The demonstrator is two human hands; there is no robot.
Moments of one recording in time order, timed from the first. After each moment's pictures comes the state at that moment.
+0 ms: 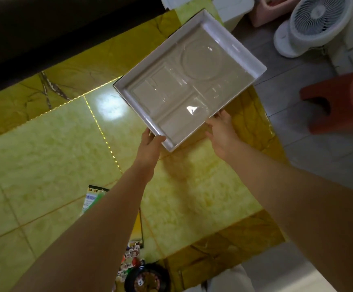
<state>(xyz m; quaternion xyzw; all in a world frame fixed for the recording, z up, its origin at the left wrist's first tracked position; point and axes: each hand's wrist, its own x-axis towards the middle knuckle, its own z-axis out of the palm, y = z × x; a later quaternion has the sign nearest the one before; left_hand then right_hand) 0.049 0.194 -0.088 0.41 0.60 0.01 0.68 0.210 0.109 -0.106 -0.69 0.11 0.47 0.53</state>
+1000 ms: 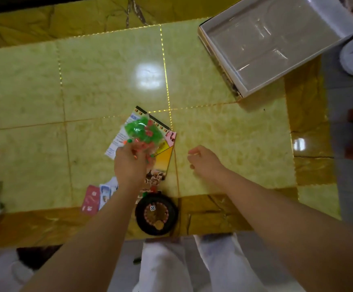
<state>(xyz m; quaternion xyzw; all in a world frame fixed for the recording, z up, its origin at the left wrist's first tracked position) -0.192 0.066 -0.074 0.57 0.75 0.06 0.33 -0.010 0.010 -0.093 -0.75 -0.27 0.60 0.11</state>
